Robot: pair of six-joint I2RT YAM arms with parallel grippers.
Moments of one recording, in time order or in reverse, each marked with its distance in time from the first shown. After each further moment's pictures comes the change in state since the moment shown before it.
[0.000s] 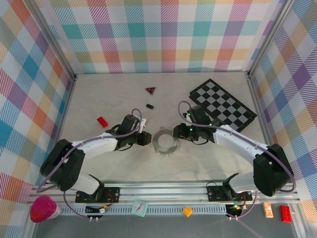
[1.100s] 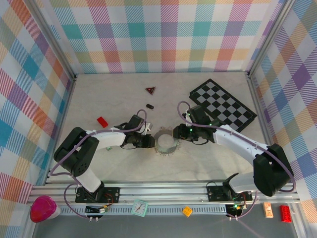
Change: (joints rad) left arm -0.016 0.167 0.081 -0.069 0.178 -0.140; right arm 0.000 0.000 0.001 -0.006 -0.024 -0.019
